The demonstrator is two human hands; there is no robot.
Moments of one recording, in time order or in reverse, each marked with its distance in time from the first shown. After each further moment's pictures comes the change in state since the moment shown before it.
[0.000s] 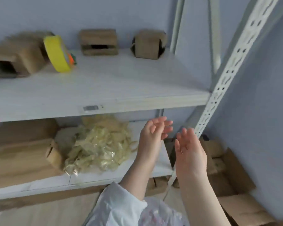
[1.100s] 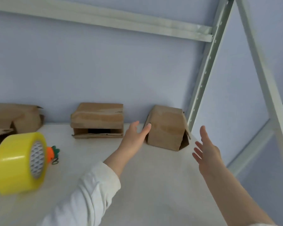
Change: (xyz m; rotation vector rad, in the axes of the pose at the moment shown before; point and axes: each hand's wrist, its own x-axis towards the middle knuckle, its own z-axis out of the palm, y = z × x) left_hand 0.404 0.132 -0.094 0.508 0.026 0.089; right_hand 0.278 -0.073 0.300 -0.457 -0.027 -0.167
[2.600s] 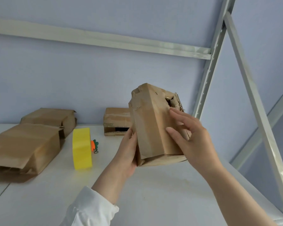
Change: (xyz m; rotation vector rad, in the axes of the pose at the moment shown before) left_hand -0.142 0.027 -0.093 -0.731 -0.131 -0.038; right_hand -0.197 -0.019 0.035 -0.525 -0.406 -1.021
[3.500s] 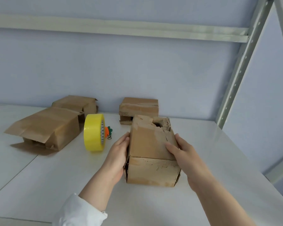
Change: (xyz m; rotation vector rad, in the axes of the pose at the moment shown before) left_hand -0.019 -0.030 -0.025 0.295 0.307 0.020; right_hand -0.016 0.051 0.024 0.361 -0.364 0.717
